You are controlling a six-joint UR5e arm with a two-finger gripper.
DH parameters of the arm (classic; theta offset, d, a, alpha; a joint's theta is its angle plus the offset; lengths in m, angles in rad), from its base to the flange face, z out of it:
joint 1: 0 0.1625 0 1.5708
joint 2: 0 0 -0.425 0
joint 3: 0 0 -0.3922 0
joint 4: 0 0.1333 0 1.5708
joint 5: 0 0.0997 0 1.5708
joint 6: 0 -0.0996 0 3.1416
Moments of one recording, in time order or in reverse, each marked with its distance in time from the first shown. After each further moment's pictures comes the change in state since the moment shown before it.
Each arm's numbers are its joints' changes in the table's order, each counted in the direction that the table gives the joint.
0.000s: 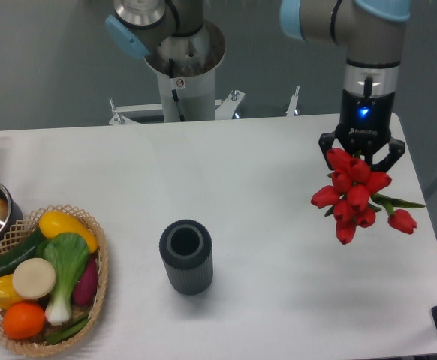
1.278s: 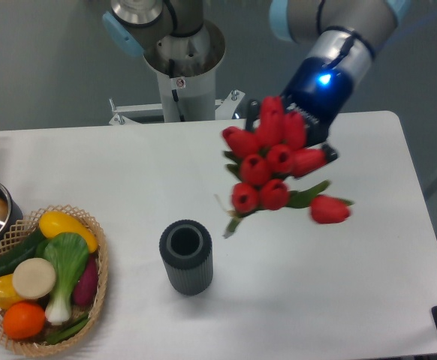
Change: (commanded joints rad) arm 0.092 -0.009 0.086 0.194 -0.982 0.270
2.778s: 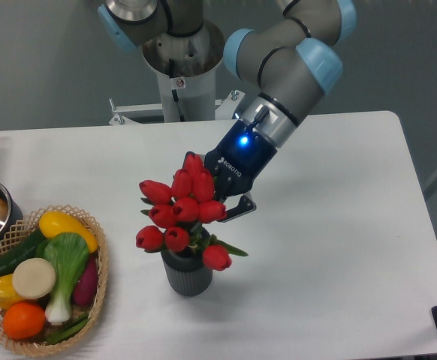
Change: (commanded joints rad) arm -0.210 -0.028 -0.091 -0.002 0.007 -0.140
